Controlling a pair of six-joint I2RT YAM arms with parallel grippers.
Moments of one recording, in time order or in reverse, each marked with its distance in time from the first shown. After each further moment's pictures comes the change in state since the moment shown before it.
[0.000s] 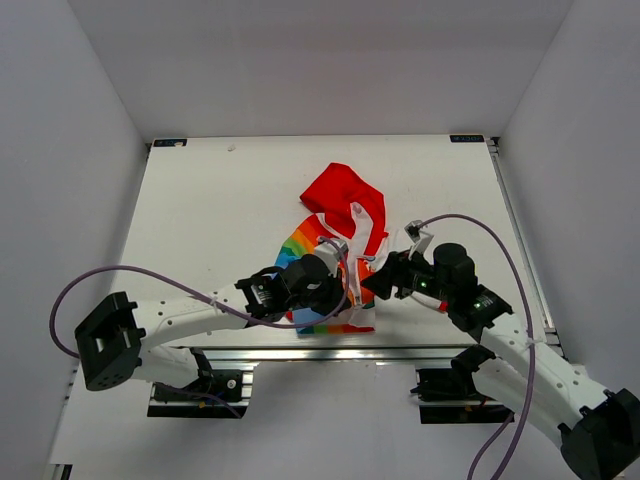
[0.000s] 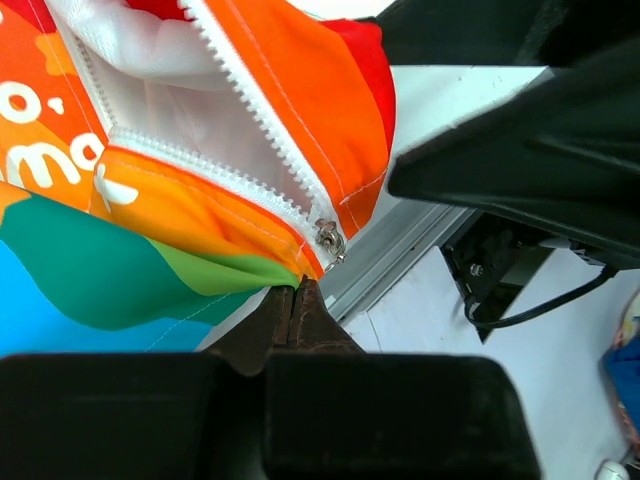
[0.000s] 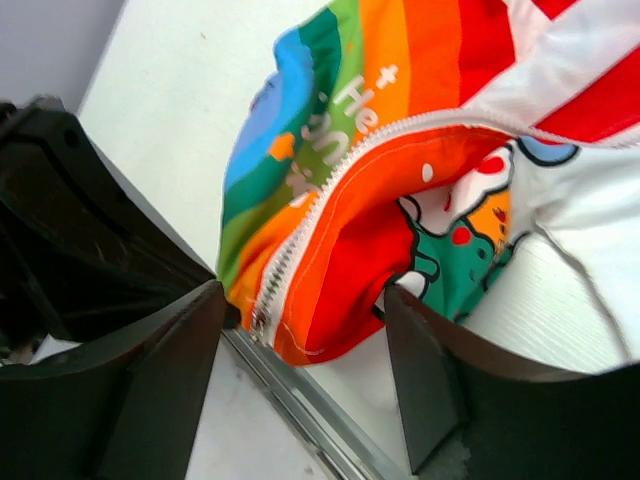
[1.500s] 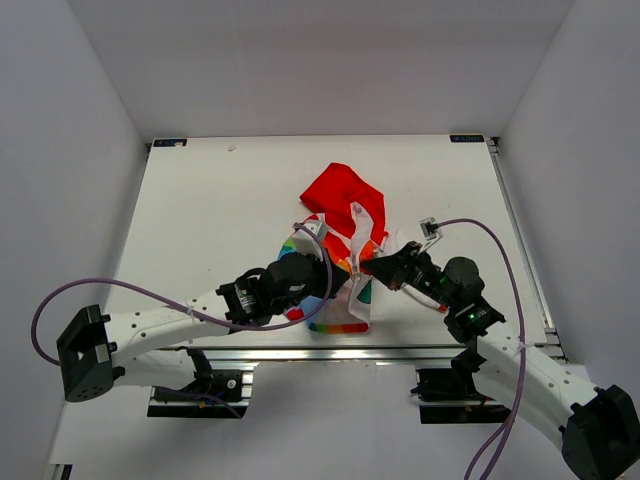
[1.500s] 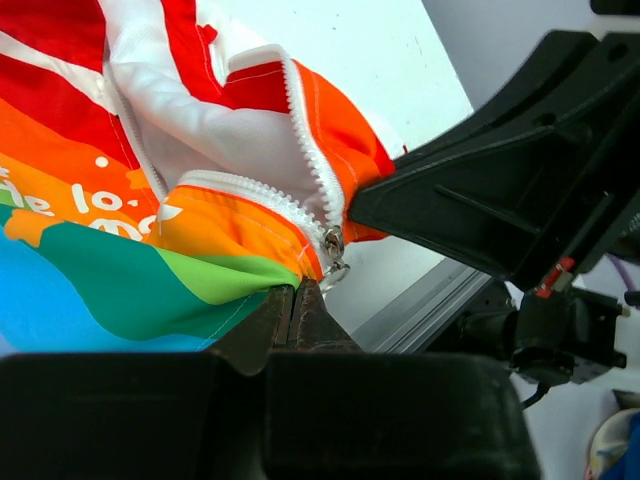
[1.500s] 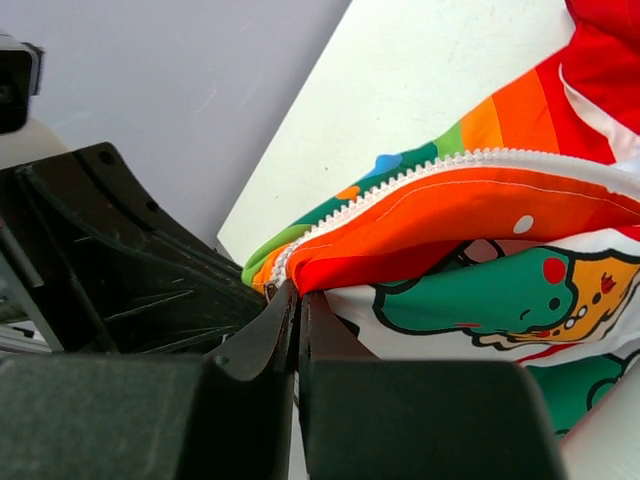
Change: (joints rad) left arm -0.024 -0.137 -0.013 0.118 -0.263 -0.050; right arm 0.003 -0.026 -0.159 0.516 0.021 0.302
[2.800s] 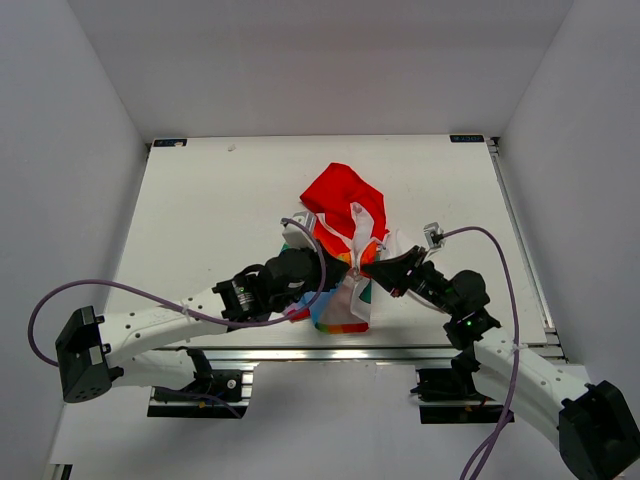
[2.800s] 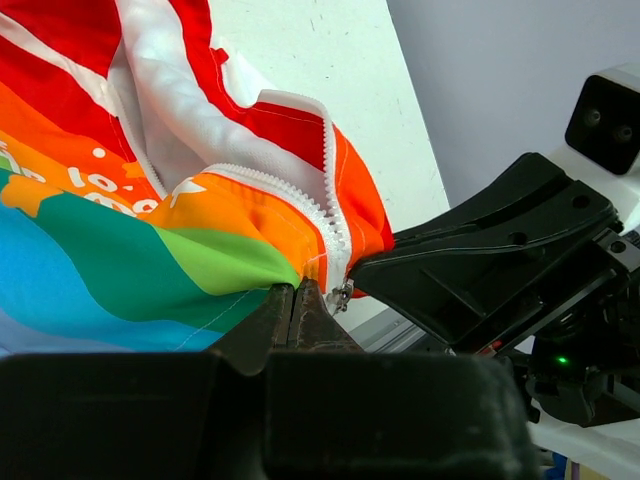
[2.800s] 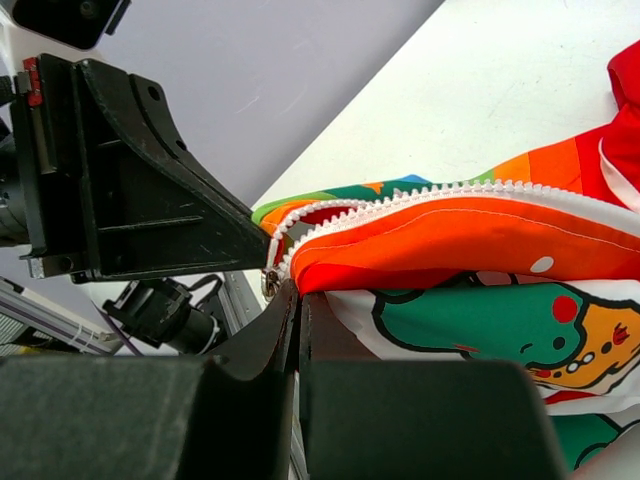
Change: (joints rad) left arm -0.004 -0.009 0.058 -0.051 -0.094 -0.172; right arm -0.010 0.014 -0.119 0.306 -0.090 -0.069
